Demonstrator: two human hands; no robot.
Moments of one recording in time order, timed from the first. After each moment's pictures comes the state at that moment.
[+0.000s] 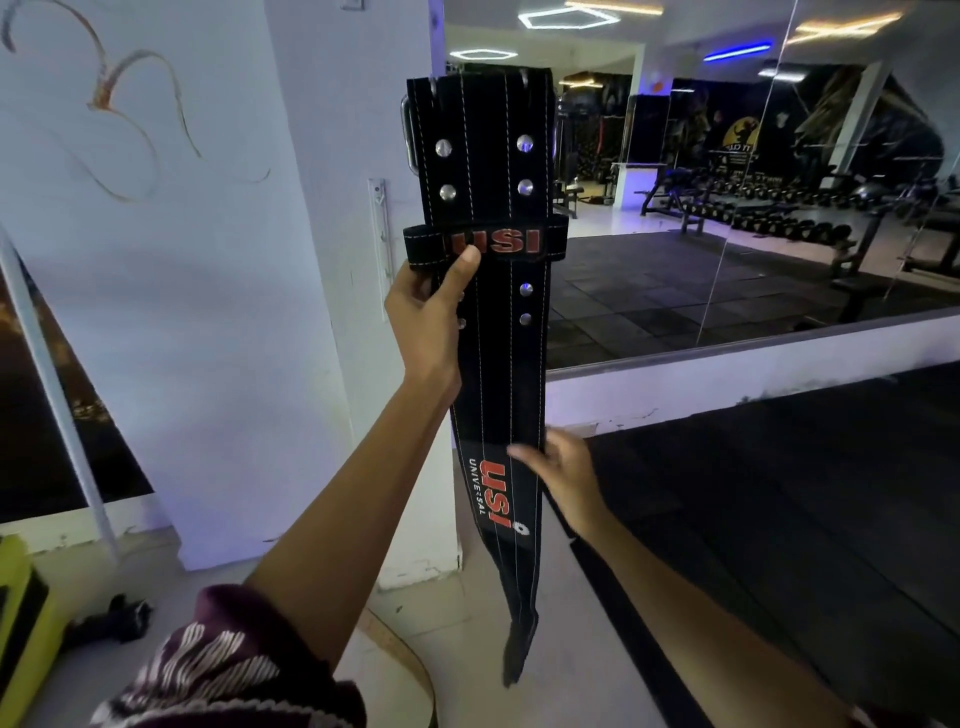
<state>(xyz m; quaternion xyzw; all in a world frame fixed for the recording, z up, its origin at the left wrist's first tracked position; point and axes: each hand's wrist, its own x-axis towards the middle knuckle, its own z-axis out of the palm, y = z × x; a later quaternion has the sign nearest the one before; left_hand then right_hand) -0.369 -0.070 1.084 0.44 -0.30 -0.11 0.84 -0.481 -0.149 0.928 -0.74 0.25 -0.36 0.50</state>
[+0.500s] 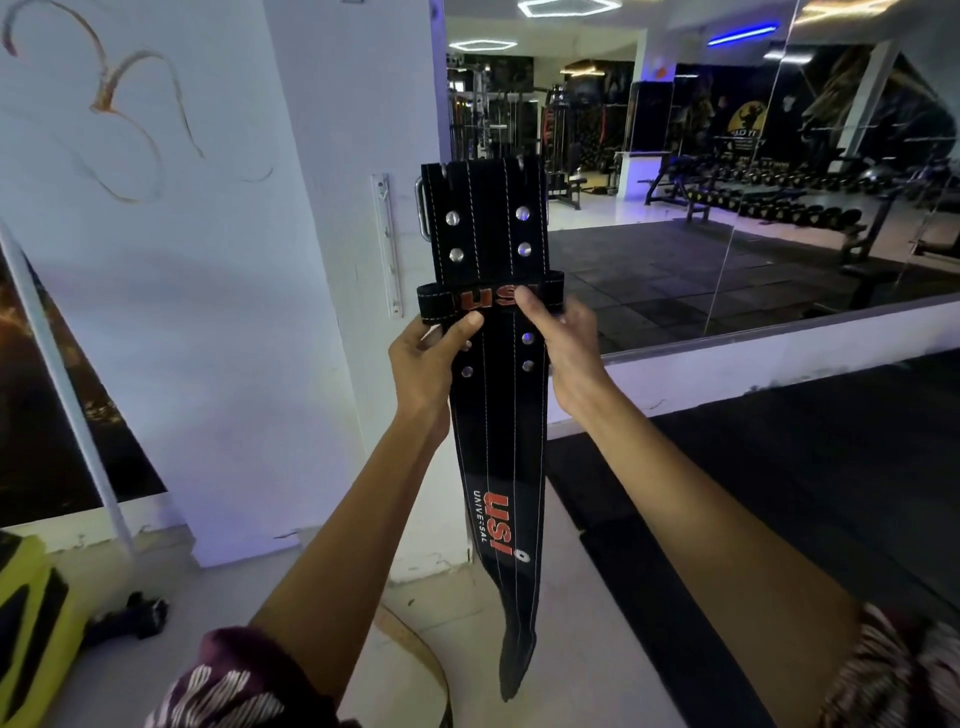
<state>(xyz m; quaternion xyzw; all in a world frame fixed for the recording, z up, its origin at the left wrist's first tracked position) -0.351 -0.059 1.039 0.49 -0.33 -0.17 0.79 -0.446 -0.146 1.054 -0.59 0.19 -0.47 0.62</state>
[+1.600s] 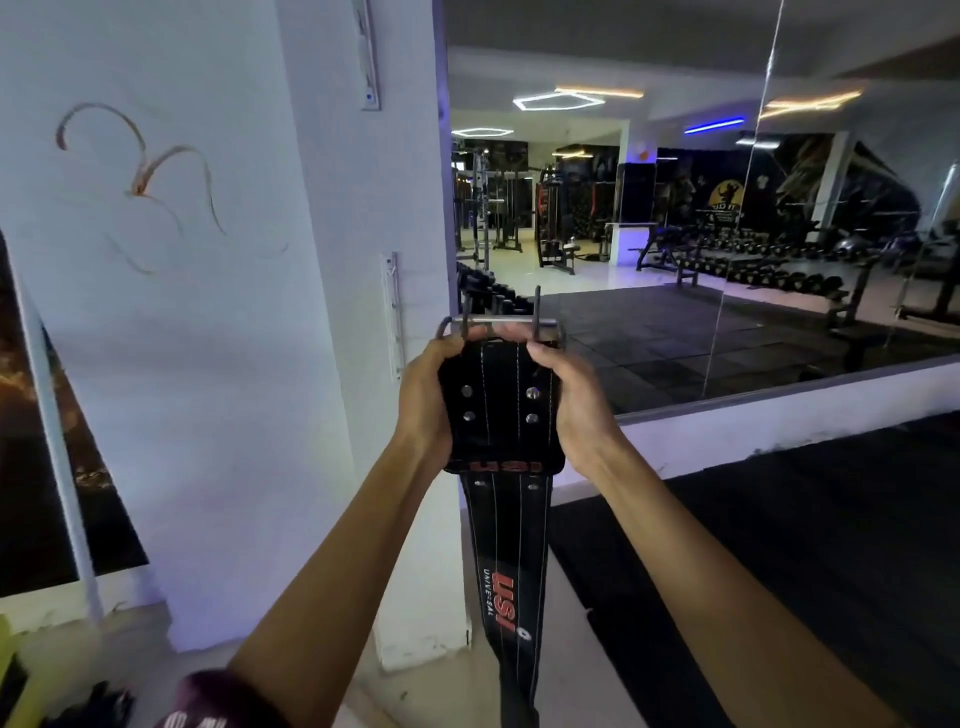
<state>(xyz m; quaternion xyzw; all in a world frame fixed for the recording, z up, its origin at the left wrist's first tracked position) -0.345 -0.064 1.090 0.43 -0.36 -0.30 0.77 -0.451 -0.148 1.082 -0.61 0.06 -0.41 0.67</state>
